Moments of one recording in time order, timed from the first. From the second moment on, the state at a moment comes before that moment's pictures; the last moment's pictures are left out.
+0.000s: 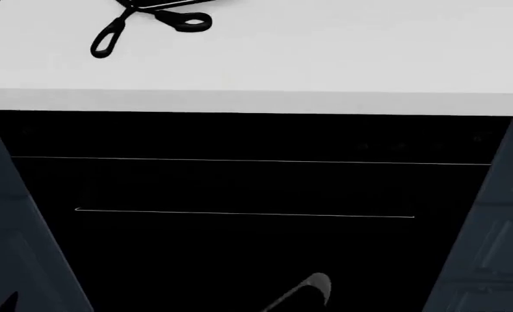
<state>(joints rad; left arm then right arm) -0.05 -0.13 0.16 -0.04 0.01 -0.07 -0.27 0.28 0.26 -0.48 0.03 -0.51 0.39 0.18</state>
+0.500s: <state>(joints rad) -0.05 -0.15 0.17 -0.03 -0.01 -0.07 -0.30 0.45 0.28 -0.61 0.23 -0.60 0.42 0.09</state>
